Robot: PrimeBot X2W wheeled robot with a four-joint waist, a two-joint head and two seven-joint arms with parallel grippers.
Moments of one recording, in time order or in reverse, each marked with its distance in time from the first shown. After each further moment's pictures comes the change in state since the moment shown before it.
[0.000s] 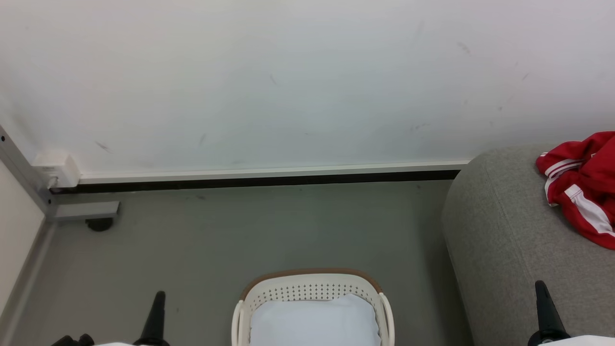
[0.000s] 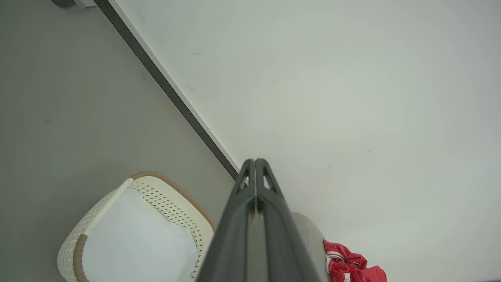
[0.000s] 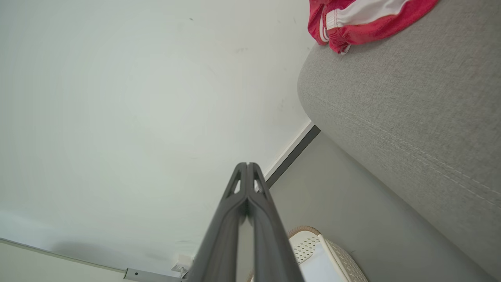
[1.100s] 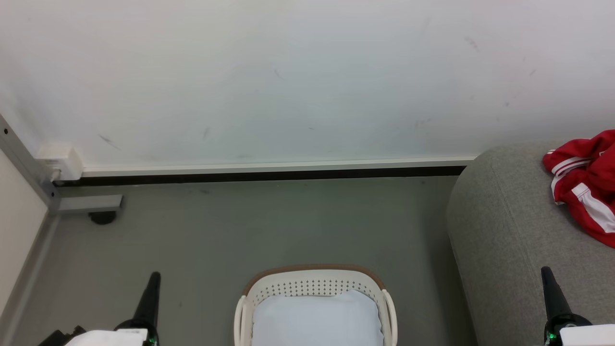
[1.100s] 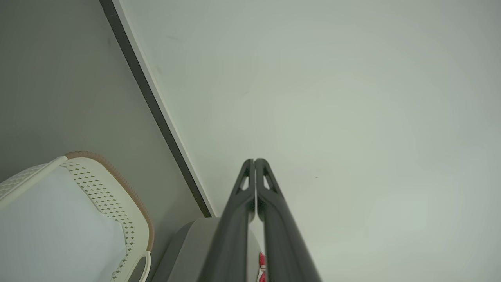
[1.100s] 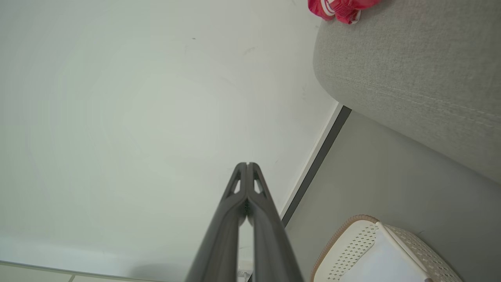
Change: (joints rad) left arm -0.047 -0.009 0.043 -0.010 -0.296 -0.022 0.079; right arm -0.033 -0.003 -0.029 -0.028 0.301 0.000 0.079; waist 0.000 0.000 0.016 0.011
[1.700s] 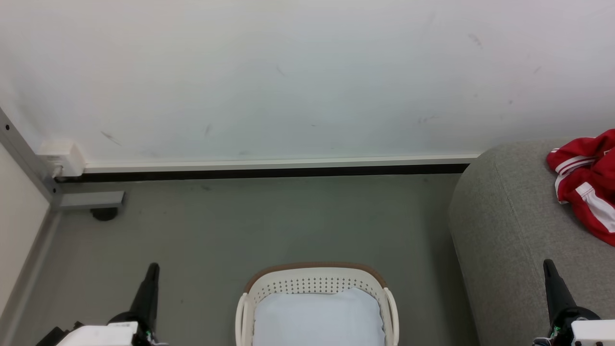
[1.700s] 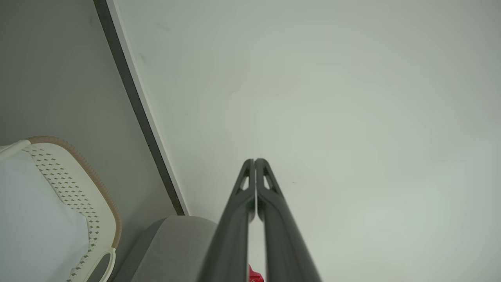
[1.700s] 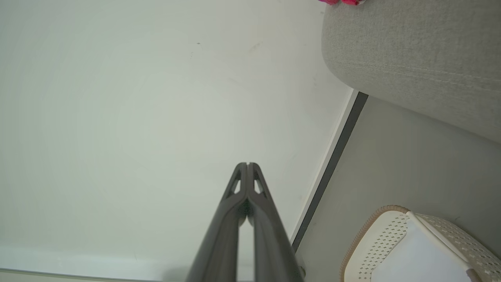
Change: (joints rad) left arm -0.022 -0.005 0.018 -0.005 -0.128 -0.009 0.037; right arm -0.015 -0.002 -0.012 -0.012 0.133 0.000 0.035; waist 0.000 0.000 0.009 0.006
